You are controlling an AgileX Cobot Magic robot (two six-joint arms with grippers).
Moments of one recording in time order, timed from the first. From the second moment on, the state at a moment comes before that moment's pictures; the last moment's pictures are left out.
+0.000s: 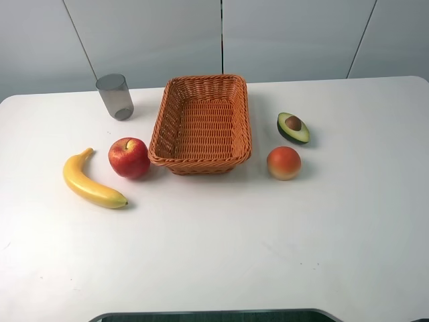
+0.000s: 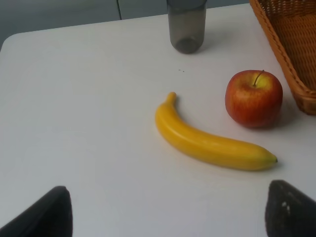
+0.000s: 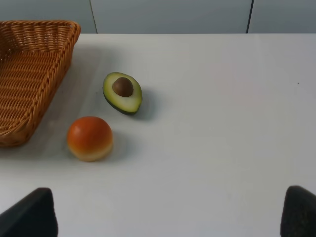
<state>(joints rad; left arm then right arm) -0.13 0.00 -0.50 0.10 1.09 -0.05 -0.07 0.00 -0.51 0.17 1.11 -0.12</state>
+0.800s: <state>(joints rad) -0.13 0.00 -0.50 0.10 1.09 -0.05 -0.07 0.00 -0.51 0.17 1.11 -0.12</state>
